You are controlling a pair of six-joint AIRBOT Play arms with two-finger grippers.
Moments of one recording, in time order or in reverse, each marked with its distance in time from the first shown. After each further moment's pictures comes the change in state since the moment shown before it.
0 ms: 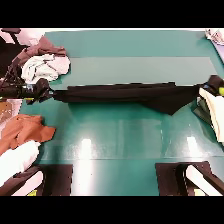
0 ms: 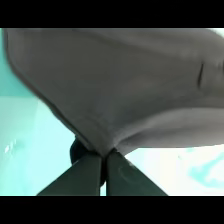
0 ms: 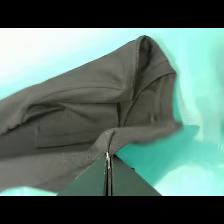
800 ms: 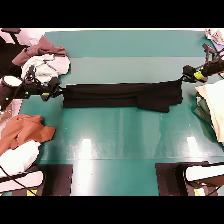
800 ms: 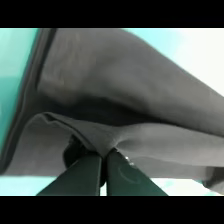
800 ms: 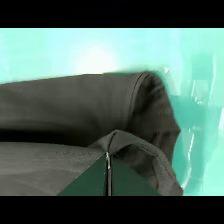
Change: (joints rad) left arm -0.004 -0.351 0.014 -0.130 0.297 0.075; right arm 0.196 -0.586 0.506 -0.191 0.101 0.078
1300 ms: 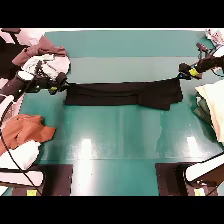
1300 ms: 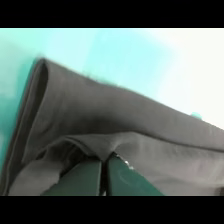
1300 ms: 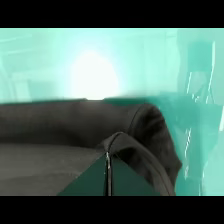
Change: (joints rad) left arm -0.069 -0.182 0.145 -0.023 0.102 0.026; right arm 0.020 -0.200 0.203 -0.016 0.030 0.026
